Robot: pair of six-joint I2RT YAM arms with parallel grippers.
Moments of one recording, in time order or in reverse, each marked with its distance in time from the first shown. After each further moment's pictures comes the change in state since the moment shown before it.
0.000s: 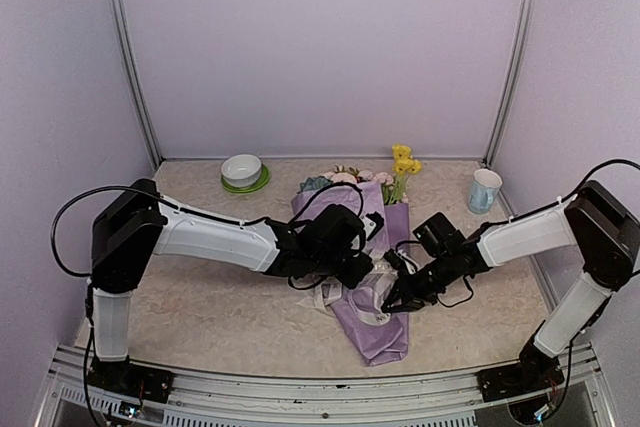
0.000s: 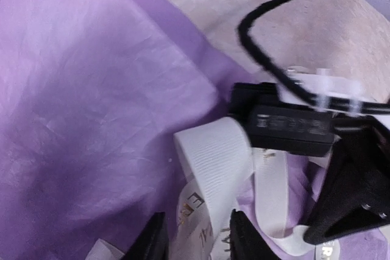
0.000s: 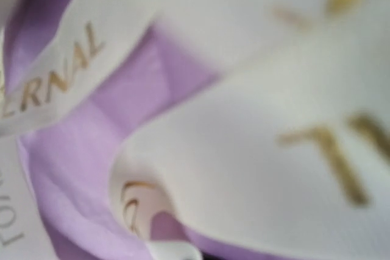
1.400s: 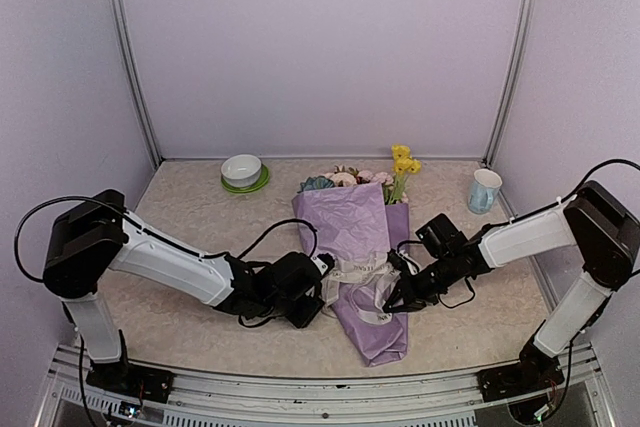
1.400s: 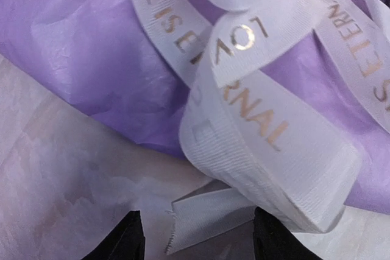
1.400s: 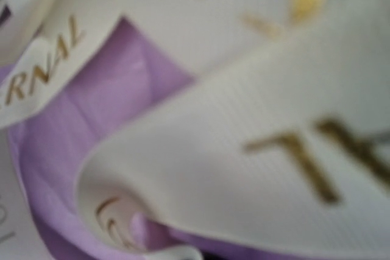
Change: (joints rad) left arm -0.064 -0.226 -0.458 -0.014 -0.204 -0.075; right arm -0.018 0.001 -0.023 0.027 -0.010 -0.041
